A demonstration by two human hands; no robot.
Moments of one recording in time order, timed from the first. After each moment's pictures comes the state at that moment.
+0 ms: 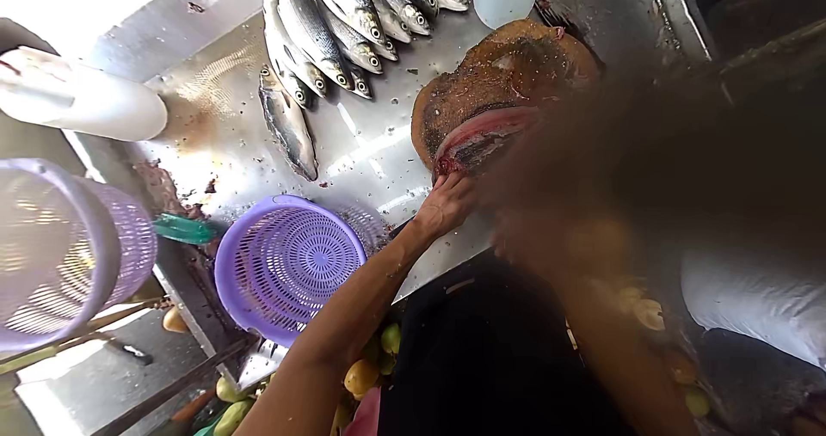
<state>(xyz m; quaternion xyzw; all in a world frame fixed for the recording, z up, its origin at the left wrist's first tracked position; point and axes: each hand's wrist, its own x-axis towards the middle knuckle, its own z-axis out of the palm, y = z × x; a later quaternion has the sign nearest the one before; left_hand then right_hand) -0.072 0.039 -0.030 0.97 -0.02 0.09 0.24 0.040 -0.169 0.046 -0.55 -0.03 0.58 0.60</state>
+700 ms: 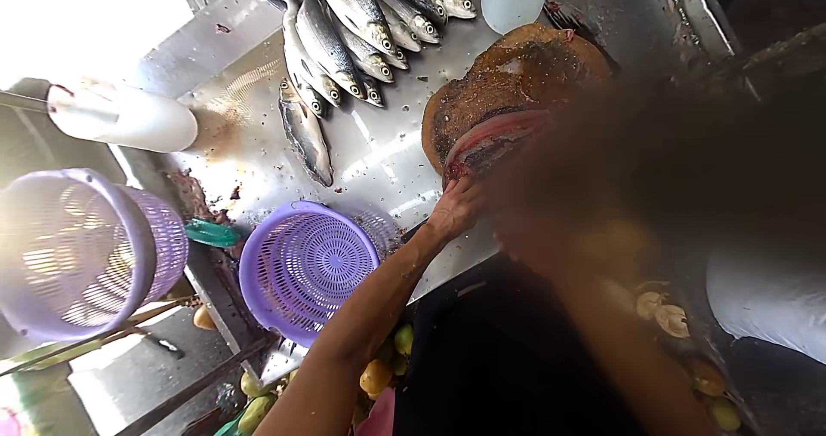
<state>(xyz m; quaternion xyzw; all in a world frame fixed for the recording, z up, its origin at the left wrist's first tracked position) -0.072 0.037 -0.040 0.96 -0.01 0.12 0.24 0.042 -0.150 0.035 -0.47 0.11 0.64 0.60</state>
